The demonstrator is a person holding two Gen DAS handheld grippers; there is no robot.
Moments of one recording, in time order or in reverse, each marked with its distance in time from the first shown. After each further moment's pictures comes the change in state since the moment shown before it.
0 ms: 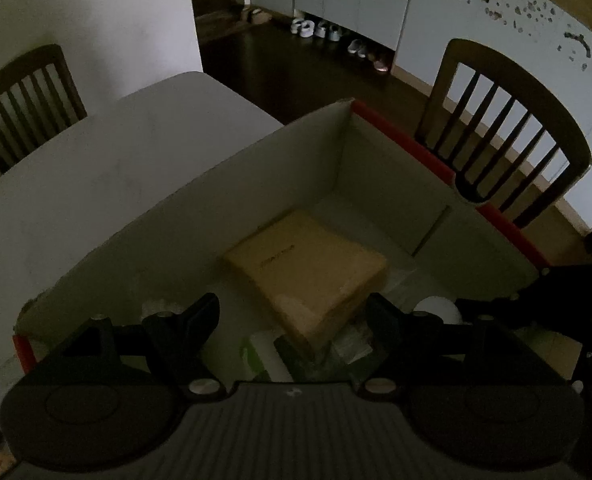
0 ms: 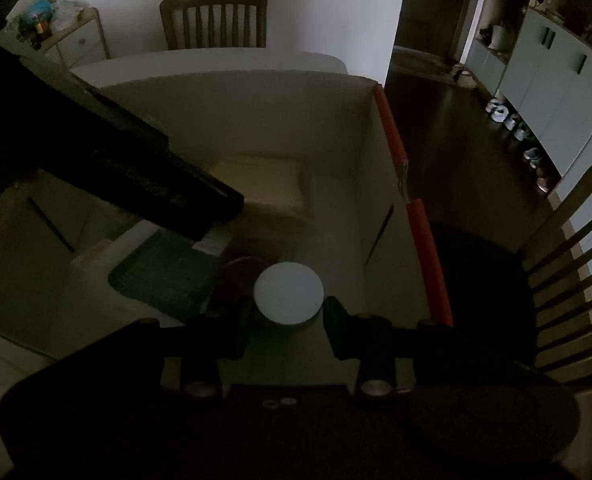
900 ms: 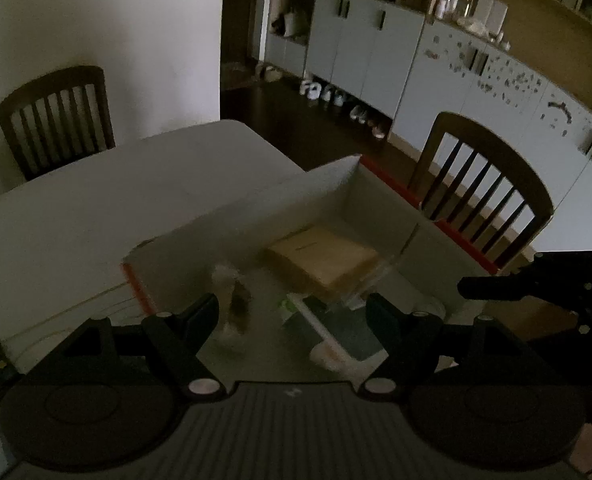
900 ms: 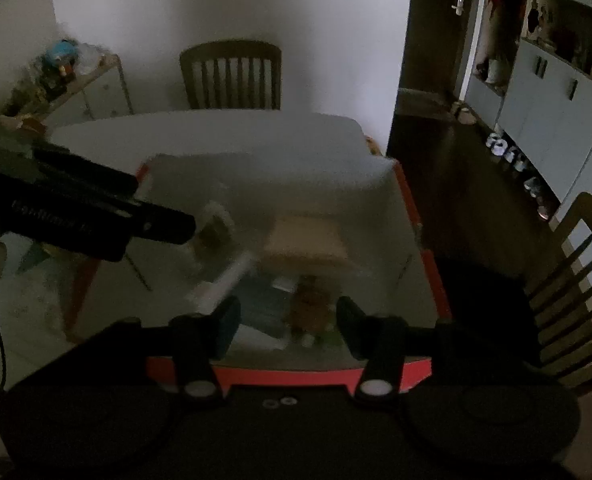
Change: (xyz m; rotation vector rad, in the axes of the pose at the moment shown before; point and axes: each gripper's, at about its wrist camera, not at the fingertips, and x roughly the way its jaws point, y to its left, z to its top) left arm -0.114 0.045 -0.066 -0.092 -0.201 -0.046; right arm -0.085 0.041 0.002 0.016 -0.153 0.029
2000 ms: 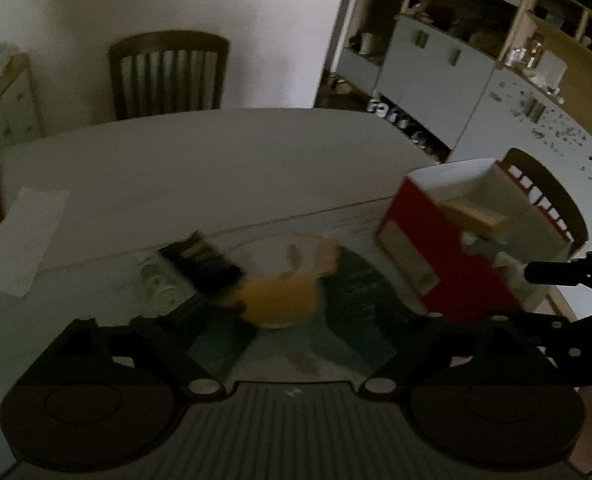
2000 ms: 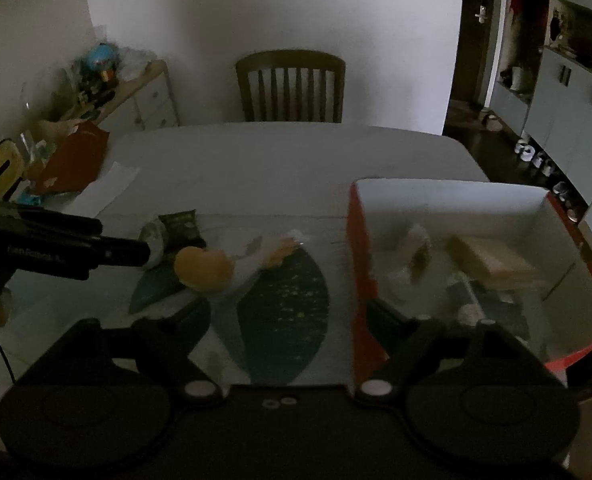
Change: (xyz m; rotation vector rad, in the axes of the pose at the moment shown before) left arm -0.106 0.228 -0.116 -0.191 -0.033 0.078; right arm 0.024 0.206 0.020 0.027 -0.009 0.031
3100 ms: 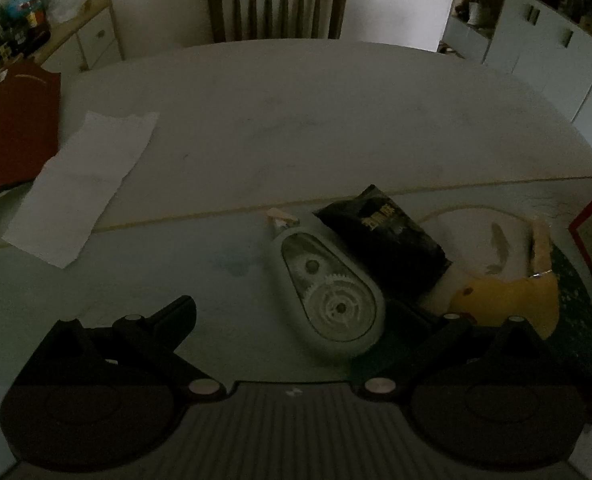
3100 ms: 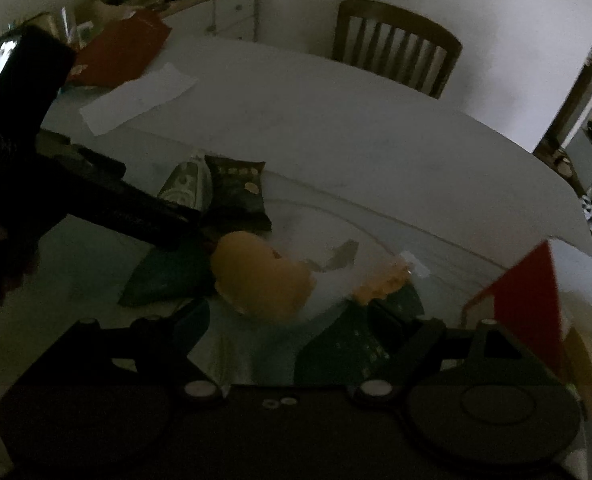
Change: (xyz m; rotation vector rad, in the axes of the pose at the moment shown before) left arm 0.114 0.096 -0.009 -0.108 0.117 0.273; right arm 0.139 0.073 0.027 -0.343 0.170 0.077
